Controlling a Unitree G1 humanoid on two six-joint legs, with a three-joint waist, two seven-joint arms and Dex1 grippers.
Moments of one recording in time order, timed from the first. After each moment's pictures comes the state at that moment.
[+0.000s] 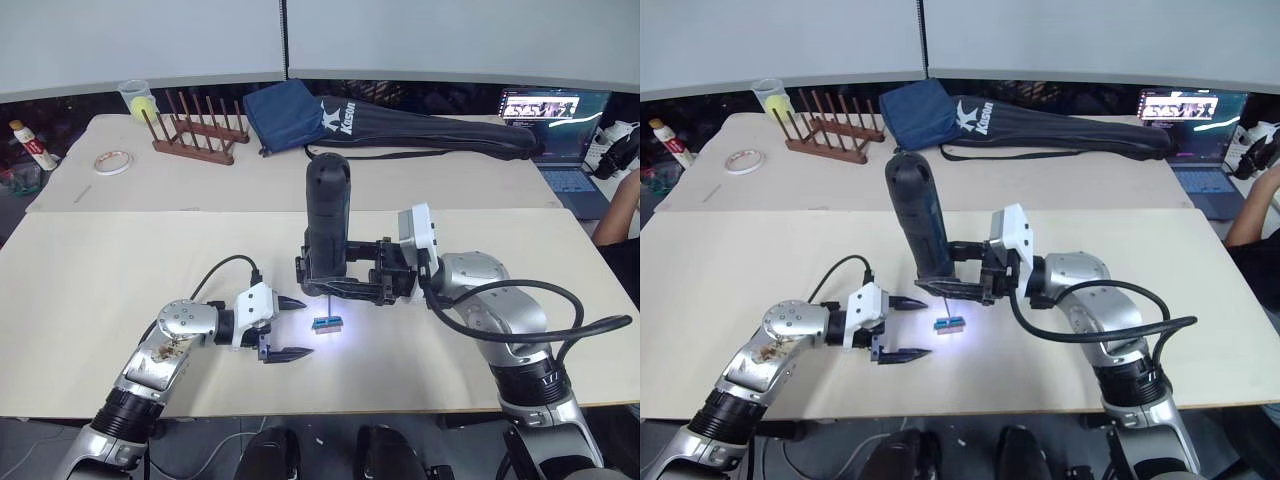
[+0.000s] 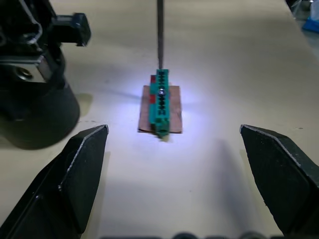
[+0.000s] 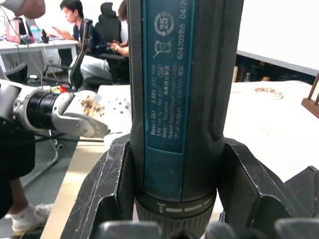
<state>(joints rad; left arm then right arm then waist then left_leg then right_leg) -0.28 0.60 -0.20 -0.06 -0.22 0.17 -1.14 -0.52 -0.42 0.15 -0.26 0.53 0.40 1.05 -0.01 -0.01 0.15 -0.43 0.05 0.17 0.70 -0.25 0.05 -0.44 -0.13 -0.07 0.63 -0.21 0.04</state>
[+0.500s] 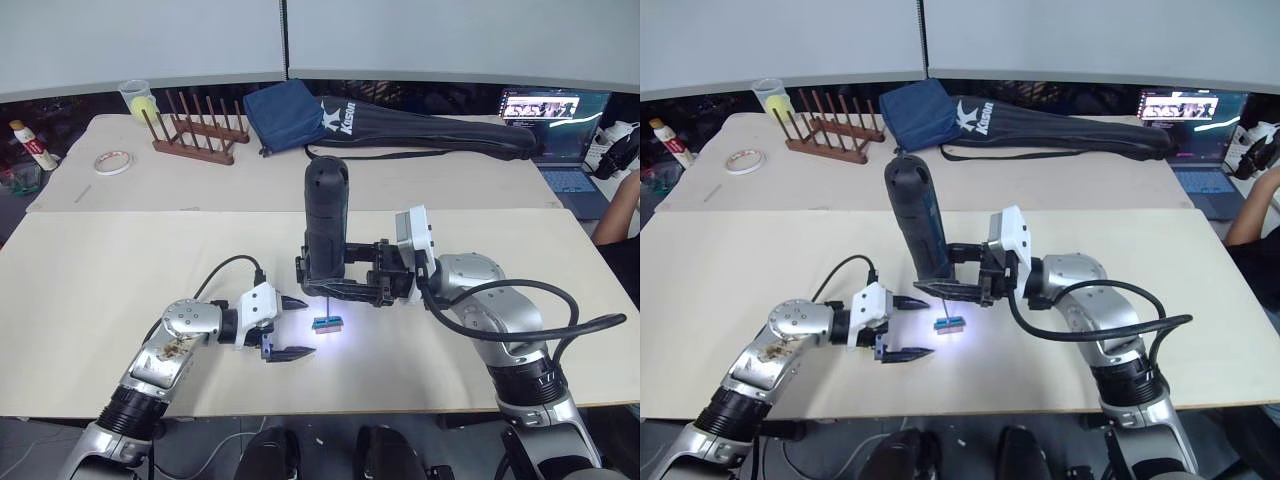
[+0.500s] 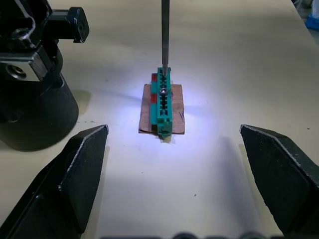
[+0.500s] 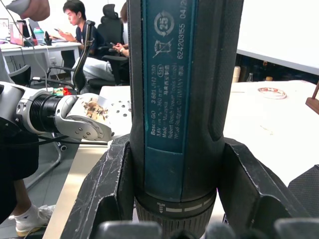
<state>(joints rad) -0.29 0.59 -0.21 -0.05 -0.20 0.17 -1.14 -0.52 -0.41 0.15 -0.25 0.53 0.39 1.05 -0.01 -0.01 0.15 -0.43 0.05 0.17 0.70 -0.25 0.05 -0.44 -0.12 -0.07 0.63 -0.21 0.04</state>
